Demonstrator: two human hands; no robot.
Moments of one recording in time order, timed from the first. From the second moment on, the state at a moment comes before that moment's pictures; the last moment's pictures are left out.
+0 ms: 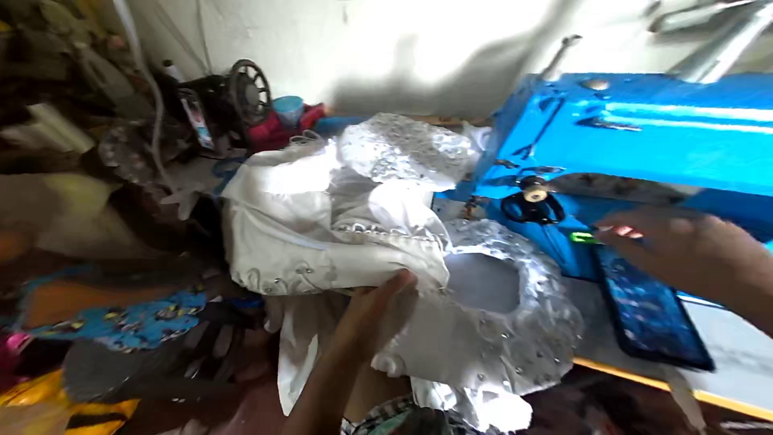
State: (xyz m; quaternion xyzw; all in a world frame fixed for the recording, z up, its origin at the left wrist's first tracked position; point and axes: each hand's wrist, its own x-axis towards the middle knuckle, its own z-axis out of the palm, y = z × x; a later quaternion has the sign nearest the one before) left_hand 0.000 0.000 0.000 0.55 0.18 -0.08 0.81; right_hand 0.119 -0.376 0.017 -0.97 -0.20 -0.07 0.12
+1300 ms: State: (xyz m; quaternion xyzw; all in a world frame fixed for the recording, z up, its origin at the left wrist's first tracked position) left_hand 0.003 0.005 0.001 0.57 0.14 -0.14 0.80; right_hand 0.012 -0.137 -0.006 -0.78 -0.42 -0.34 0.31
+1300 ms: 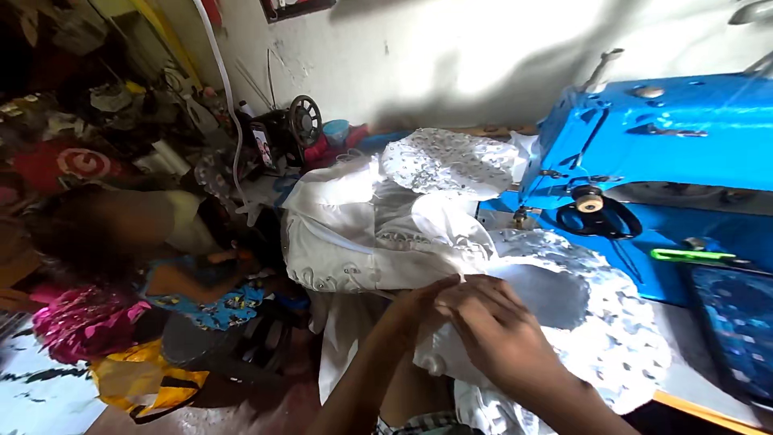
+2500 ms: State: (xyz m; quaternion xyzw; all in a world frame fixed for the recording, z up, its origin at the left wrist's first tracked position) left_hand 0.008 0.000 -0.009 0.57 0.11 -0.14 0.80; right_hand -0.073 -0.169 -0.025 -0.70 -0.40 -0.11 0.58
